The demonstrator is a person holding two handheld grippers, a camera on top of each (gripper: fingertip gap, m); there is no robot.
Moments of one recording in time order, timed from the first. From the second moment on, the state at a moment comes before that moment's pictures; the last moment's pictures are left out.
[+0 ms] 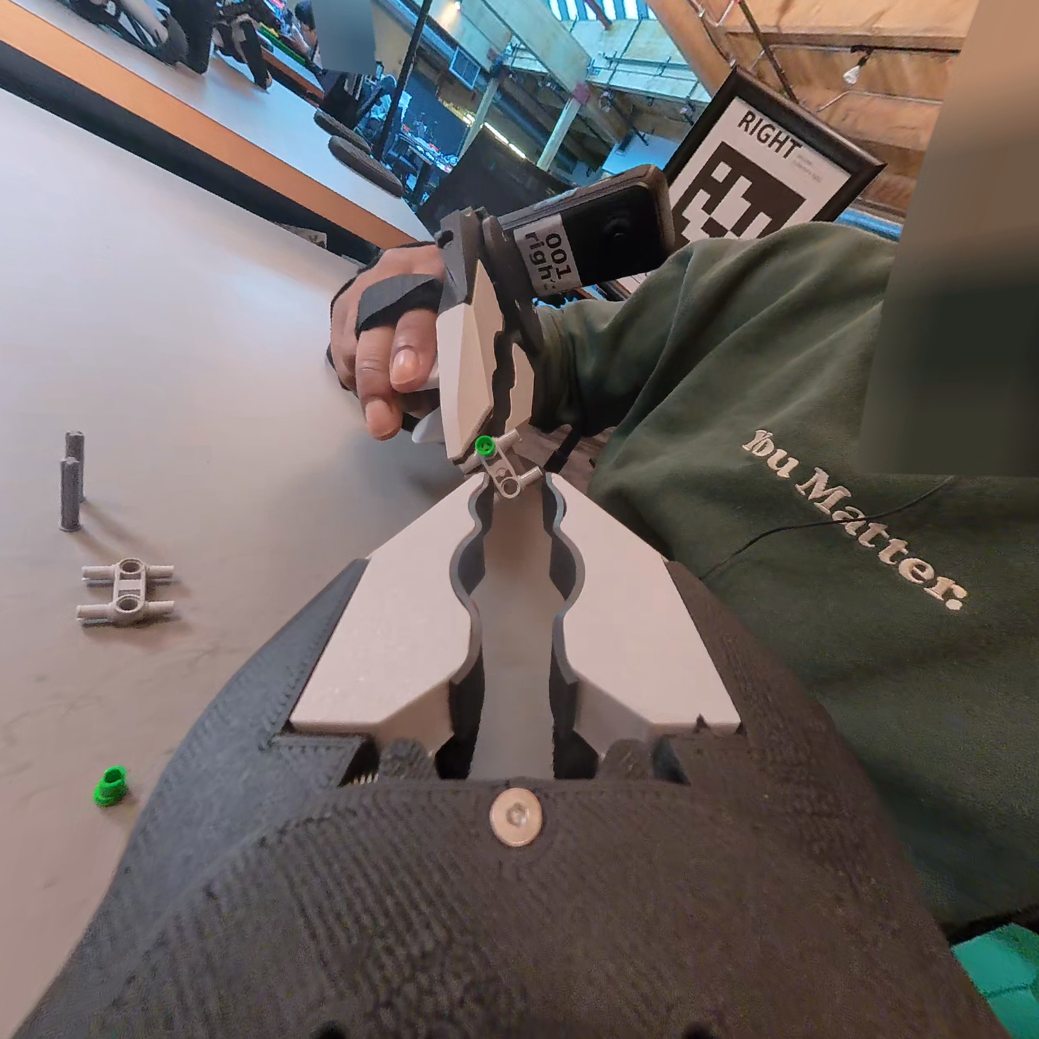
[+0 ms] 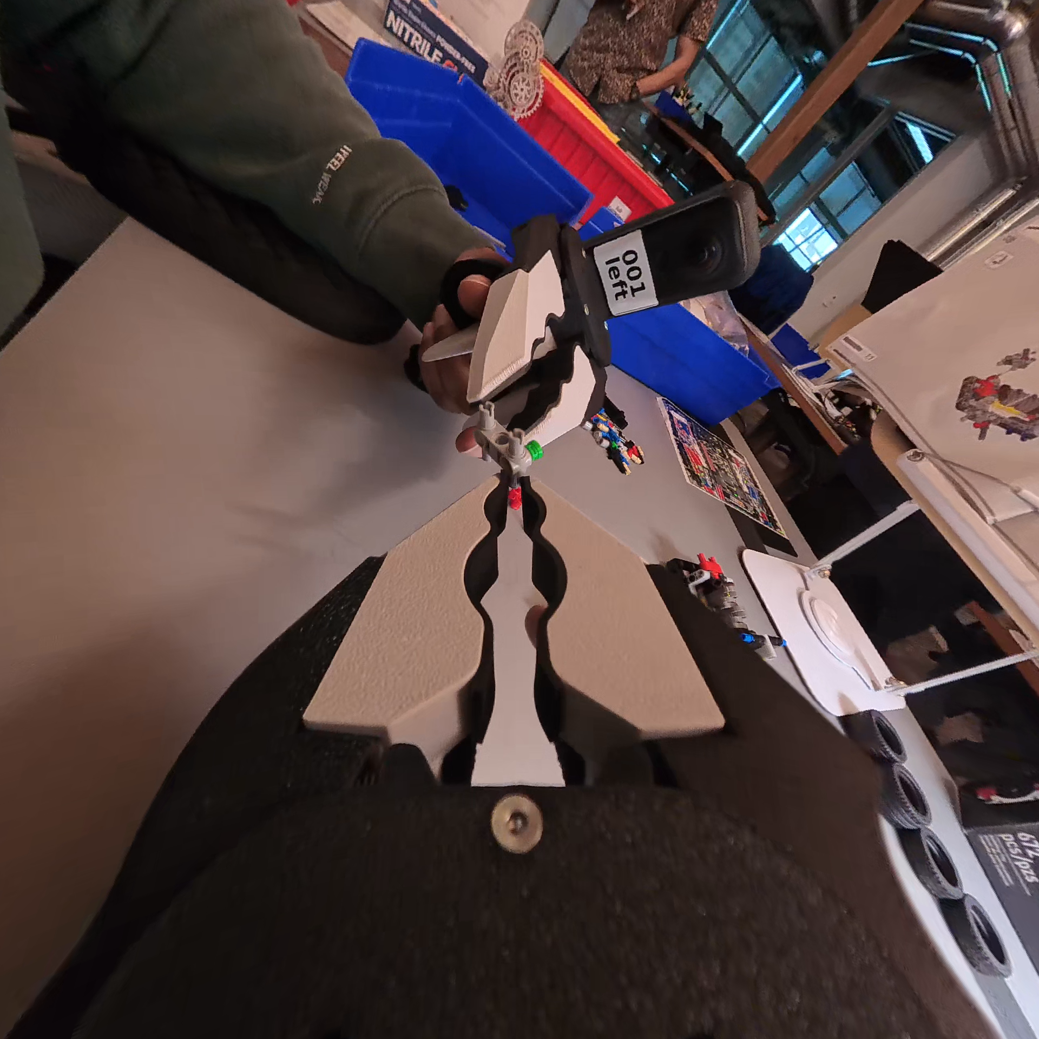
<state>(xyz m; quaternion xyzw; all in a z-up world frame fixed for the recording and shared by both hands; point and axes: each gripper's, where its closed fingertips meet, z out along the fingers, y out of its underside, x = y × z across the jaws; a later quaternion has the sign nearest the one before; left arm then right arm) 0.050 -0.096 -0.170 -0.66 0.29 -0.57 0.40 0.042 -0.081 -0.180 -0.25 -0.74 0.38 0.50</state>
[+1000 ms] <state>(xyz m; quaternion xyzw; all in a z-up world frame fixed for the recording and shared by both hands) 0.049 -0.092 -0.151 -0.63 0.44 -0.16 0.61 0.045 -0.091 -0.149 -0.27 -0.70 0.47 0.47</state>
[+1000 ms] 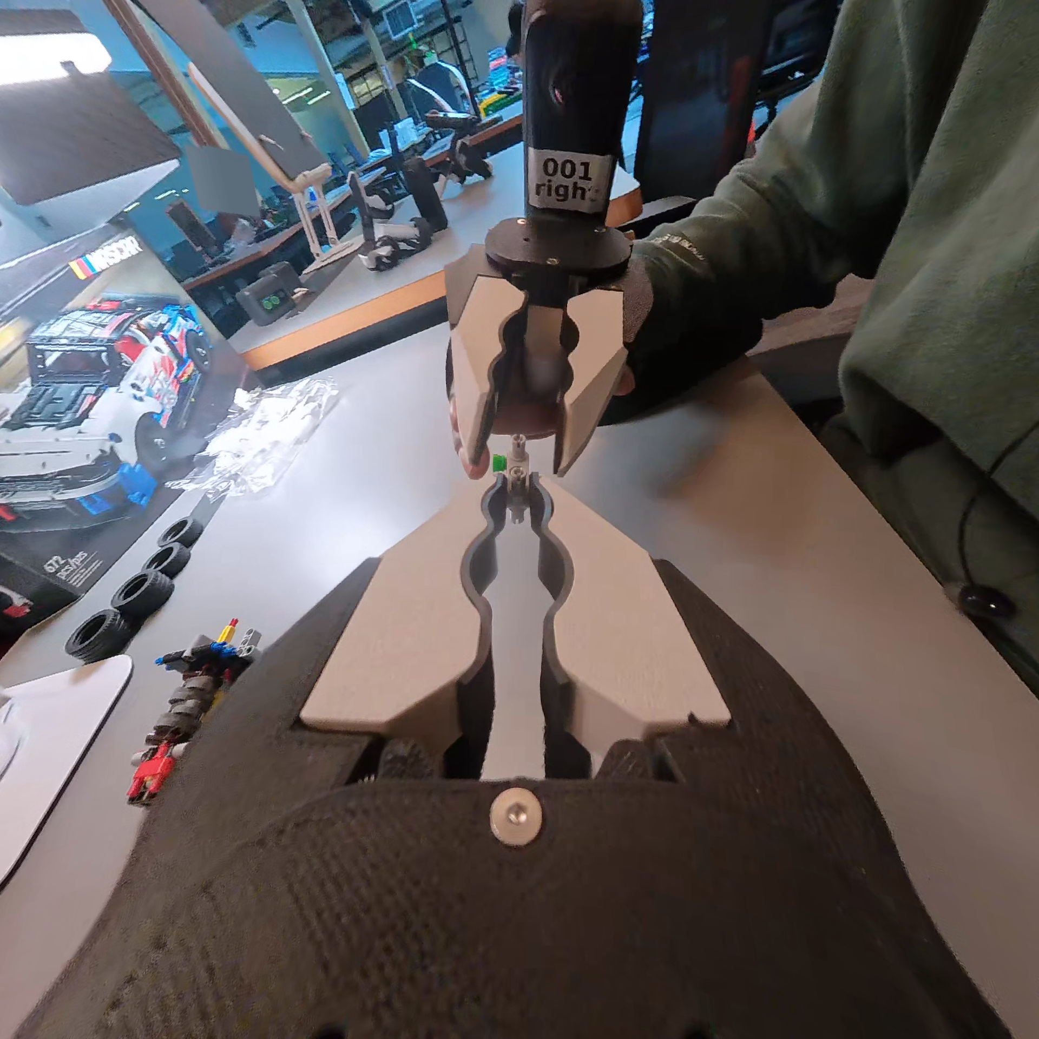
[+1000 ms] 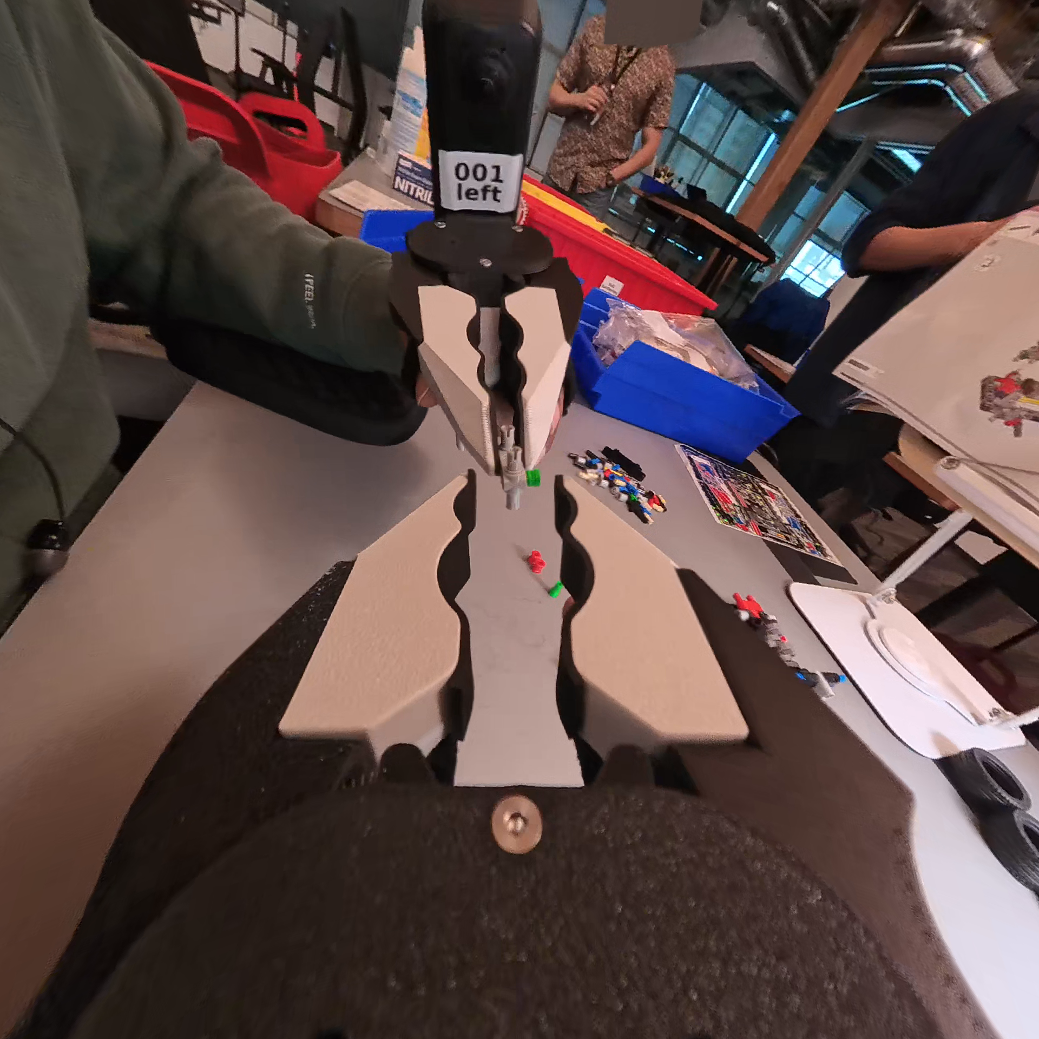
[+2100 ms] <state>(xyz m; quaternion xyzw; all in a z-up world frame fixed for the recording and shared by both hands) 0.031 -0.074 -0.161 -0.58 0.51 0.11 0.62 0.027 -0.074 -0.162 -0.46 -0.59 0.59 0.30</state>
